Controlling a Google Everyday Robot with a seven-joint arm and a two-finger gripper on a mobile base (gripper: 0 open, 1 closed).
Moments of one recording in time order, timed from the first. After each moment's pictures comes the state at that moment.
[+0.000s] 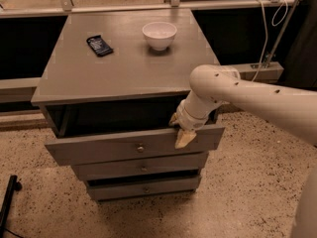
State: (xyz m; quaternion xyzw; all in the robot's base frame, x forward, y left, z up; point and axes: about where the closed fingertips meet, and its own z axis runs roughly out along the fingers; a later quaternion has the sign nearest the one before) arm 0.588 -0.065 0.649 -0.80 0.57 0.06 0.16
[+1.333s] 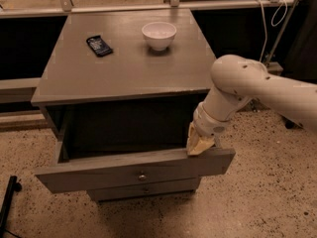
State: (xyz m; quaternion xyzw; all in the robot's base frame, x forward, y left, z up) arm 0.511 -0.103 0.692 -0.78 0.61 0.14 0.11
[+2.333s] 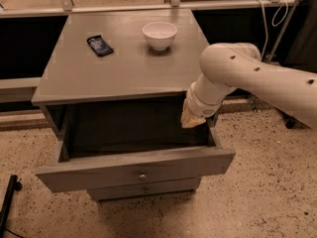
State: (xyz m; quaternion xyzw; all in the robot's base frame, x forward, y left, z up) arm 0.586 -0.097 0.725 -0.76 0.62 0.00 0.17
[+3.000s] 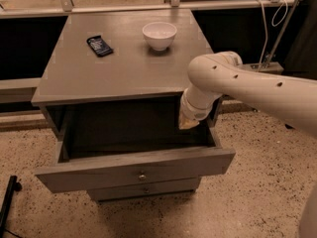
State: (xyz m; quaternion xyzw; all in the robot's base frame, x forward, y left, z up) arm 0.611 -0.091 0.685 -0.76 0.64 -0.02 0.14
